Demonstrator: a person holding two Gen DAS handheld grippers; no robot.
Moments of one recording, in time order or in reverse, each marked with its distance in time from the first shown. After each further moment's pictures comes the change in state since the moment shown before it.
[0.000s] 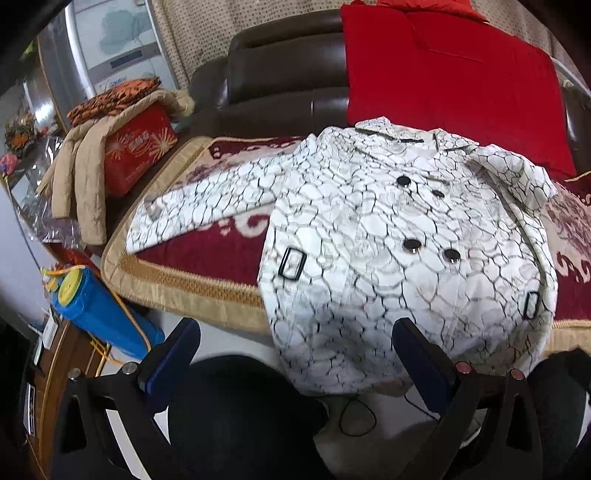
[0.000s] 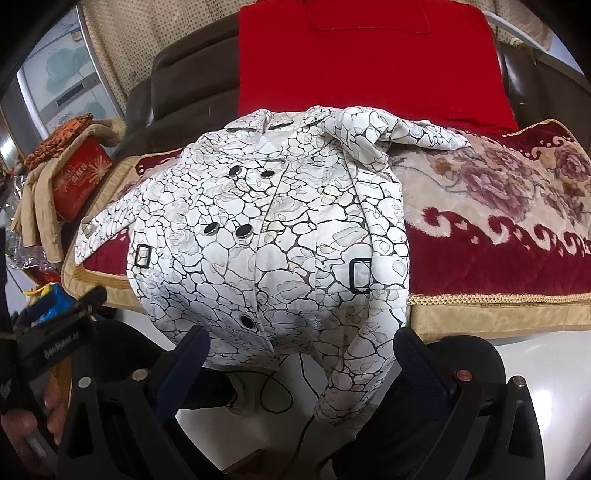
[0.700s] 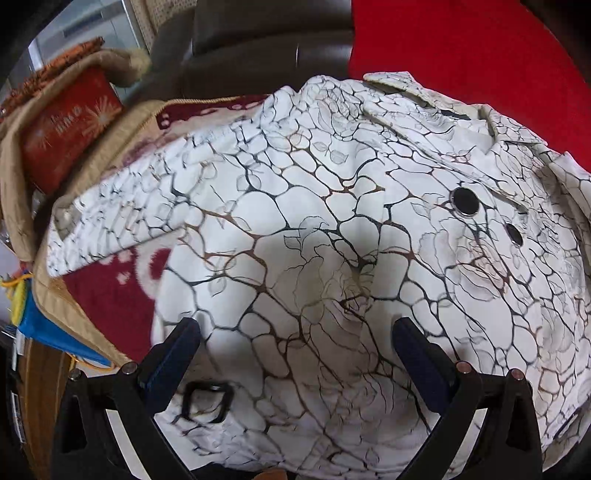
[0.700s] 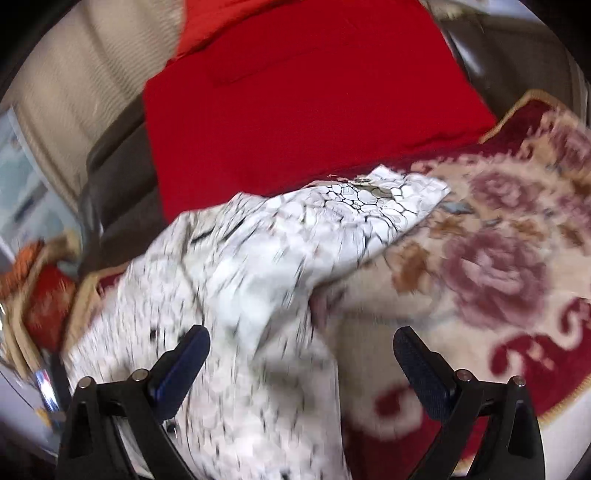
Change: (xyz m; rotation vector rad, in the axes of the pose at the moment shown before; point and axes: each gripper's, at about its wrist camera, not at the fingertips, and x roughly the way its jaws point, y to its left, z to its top) left arm 0.178 -0.036 0.087 -0.048 0.171 -0.059; right arm 0.096 -0.139 0.161 0.313 -0.162 0.042
